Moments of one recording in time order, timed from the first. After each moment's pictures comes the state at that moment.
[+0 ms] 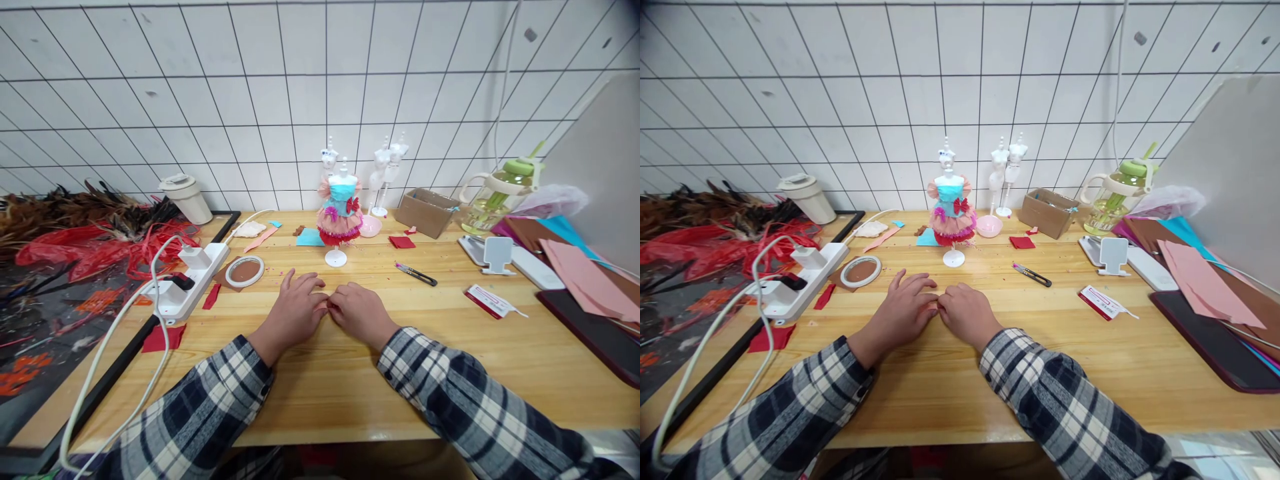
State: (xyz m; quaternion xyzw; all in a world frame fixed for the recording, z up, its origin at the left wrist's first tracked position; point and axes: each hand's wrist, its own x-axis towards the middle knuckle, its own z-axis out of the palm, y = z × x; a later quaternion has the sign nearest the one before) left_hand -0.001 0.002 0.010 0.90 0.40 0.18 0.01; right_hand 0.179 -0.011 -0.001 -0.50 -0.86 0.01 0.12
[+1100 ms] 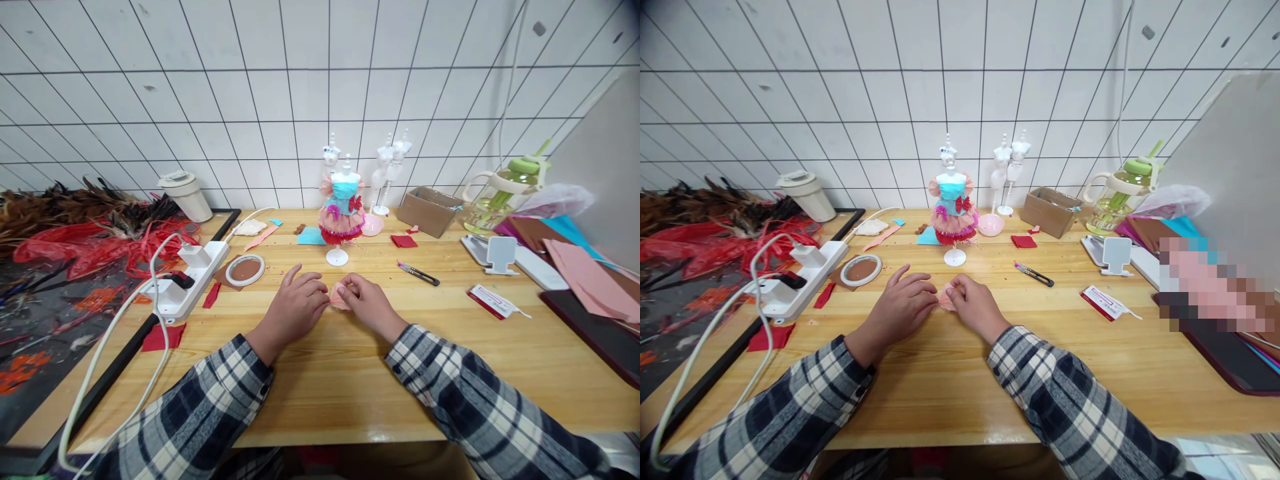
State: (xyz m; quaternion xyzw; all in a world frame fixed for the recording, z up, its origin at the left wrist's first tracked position) left_hand -0.005 0.006 0.018 0.92 0.34 0.21 -0.03; right_hand 0.191 0.001 -0.009 -0.56 -0.69 0.31 0.33
